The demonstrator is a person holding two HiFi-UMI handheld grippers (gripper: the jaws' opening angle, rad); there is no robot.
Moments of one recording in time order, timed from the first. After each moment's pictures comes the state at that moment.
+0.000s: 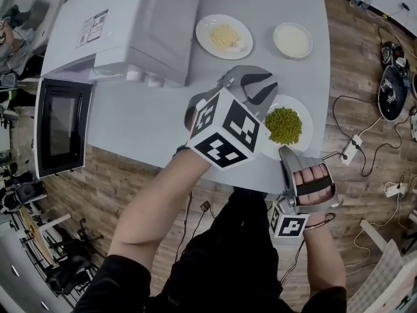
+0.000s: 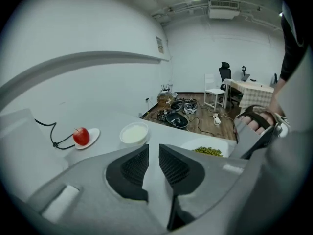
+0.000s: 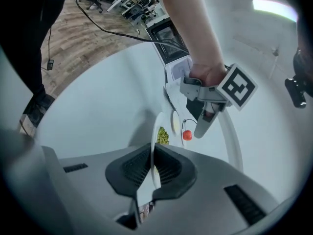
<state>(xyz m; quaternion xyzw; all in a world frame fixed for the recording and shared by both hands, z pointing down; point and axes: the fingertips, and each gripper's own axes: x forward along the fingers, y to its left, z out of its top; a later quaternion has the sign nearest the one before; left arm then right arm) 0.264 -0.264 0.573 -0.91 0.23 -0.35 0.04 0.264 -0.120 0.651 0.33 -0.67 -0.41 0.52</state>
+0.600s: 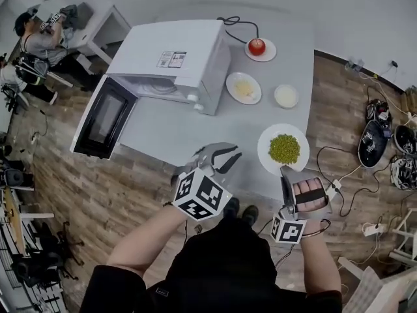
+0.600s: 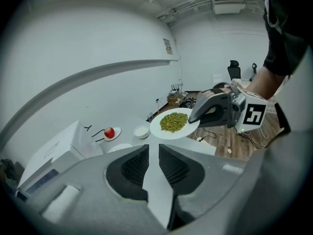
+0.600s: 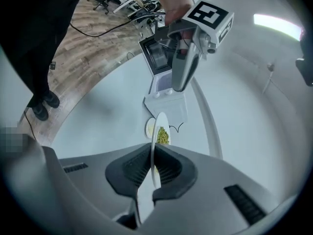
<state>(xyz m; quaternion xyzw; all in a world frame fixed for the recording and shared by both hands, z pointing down) 0.175 -0.124 0.449 -0.88 0.31 -0.36 0.04 0.280 -0.093 0.503 0.32 -0.66 -0.46 0.51</state>
